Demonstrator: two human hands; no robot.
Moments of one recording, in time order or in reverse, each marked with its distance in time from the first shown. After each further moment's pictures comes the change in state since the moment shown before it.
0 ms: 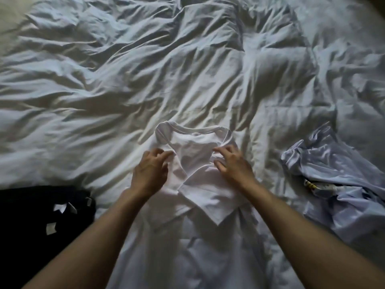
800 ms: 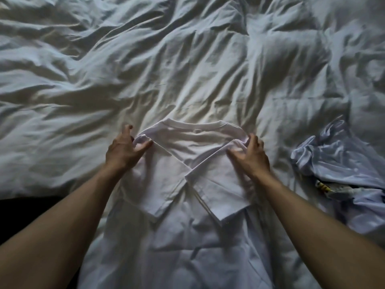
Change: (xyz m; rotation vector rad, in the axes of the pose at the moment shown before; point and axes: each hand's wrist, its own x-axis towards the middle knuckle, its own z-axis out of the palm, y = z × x) left_hand 0.076 -0.077 -0.001 -0.130 0.012 -0.361; right_hand 0.041 0.048 0.012 0.143 0.129 0.379
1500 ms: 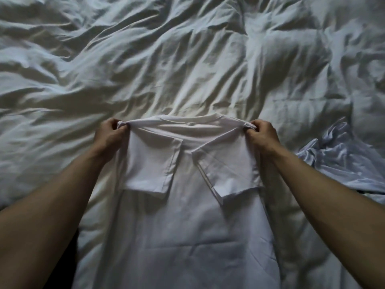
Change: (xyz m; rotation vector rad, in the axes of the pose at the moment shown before) left_hand 0.059 -0.007 -0.011 -0.589 0.034 -0.152; right_hand 0.064 -0.012 -0.035 0.197 -0.018 -0.016
